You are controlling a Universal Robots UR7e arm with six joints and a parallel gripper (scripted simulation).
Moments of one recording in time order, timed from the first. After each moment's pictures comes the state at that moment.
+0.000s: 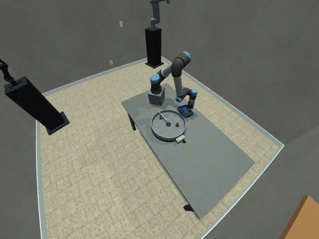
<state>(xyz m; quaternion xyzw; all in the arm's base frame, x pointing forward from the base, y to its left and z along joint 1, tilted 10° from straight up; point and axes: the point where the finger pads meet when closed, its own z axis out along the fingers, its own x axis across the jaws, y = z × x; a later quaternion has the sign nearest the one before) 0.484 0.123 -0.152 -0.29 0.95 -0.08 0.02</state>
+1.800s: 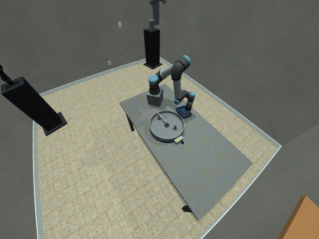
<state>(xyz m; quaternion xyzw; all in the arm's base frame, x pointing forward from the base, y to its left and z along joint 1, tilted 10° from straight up) 0.486 0.120 -0.176 -0.29 0.95 -0.08 0.02</state>
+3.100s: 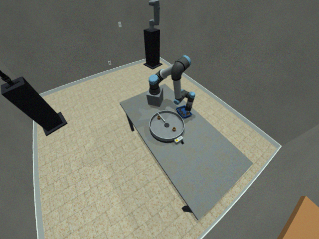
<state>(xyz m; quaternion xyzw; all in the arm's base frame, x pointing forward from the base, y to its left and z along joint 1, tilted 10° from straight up) 0.486 0.120 -0.176 -0.29 0.95 -0.08 0.02</state>
